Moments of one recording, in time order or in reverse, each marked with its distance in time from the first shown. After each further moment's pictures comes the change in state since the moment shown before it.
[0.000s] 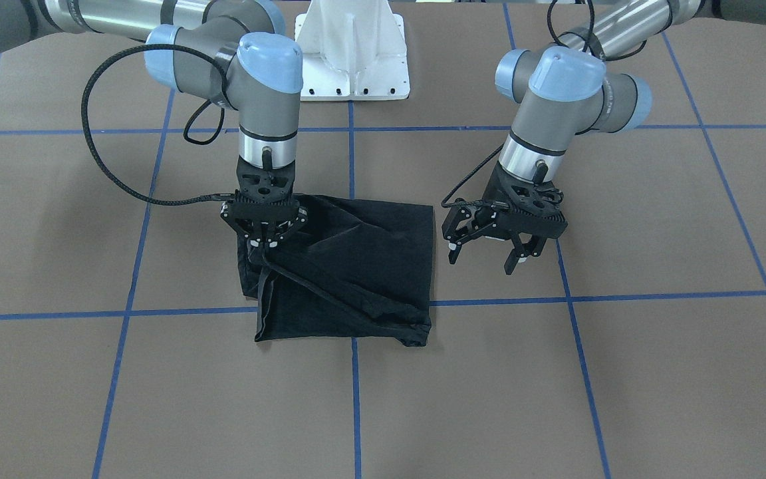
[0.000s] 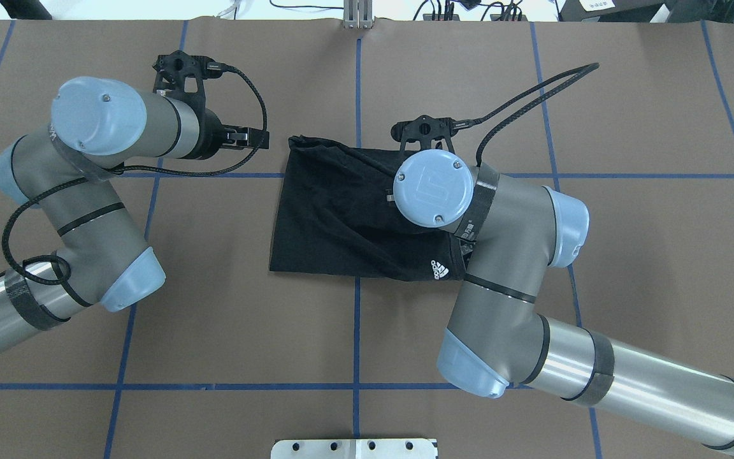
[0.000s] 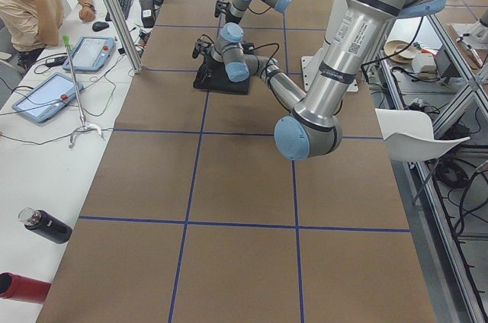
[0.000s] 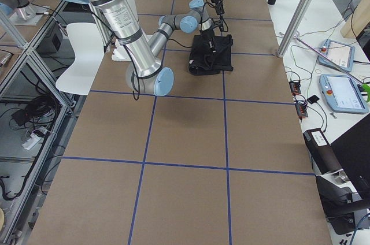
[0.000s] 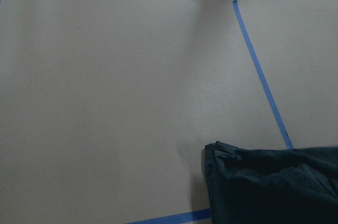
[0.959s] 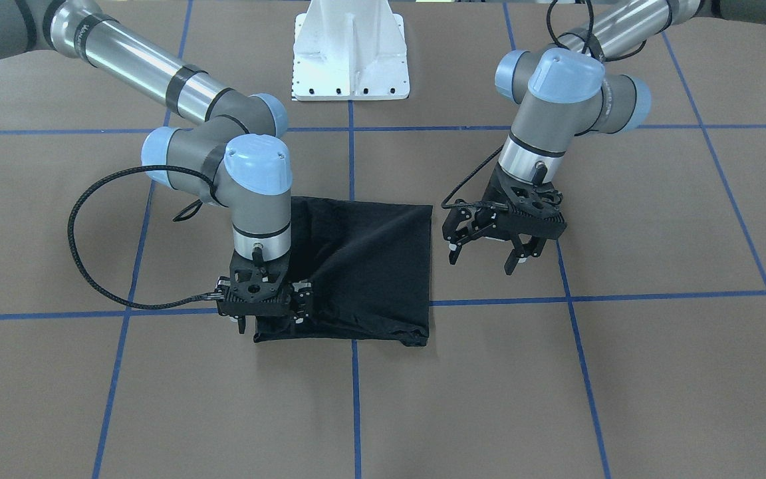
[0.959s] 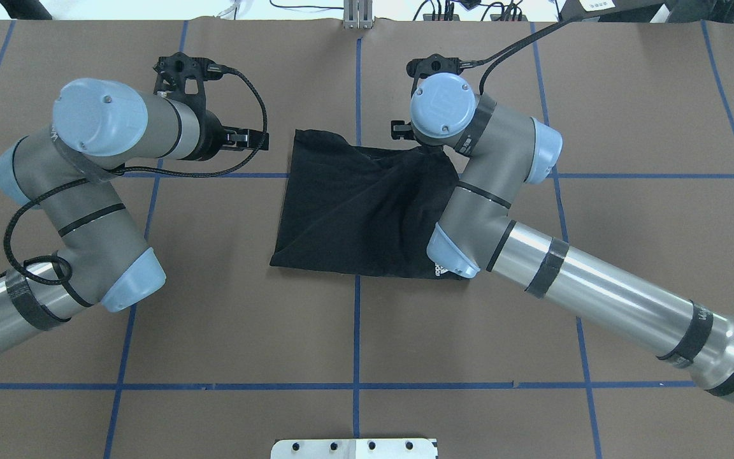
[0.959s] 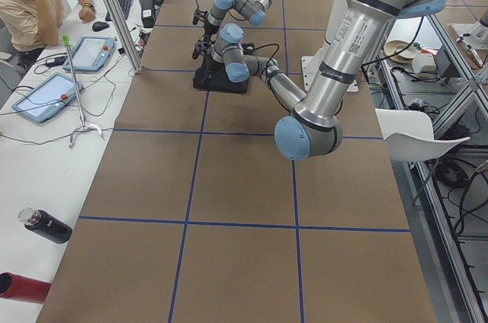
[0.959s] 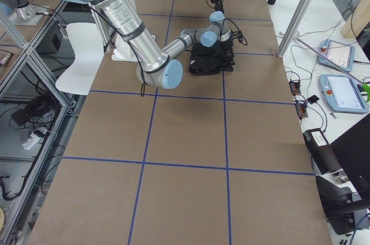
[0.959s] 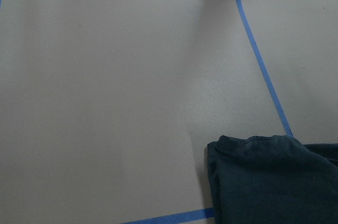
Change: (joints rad) left arm 0.001 0.000 0.002 0.000 -0.001 0.003; right arm 0.124 0.096 -0.309 0.307 0.151 -0.015
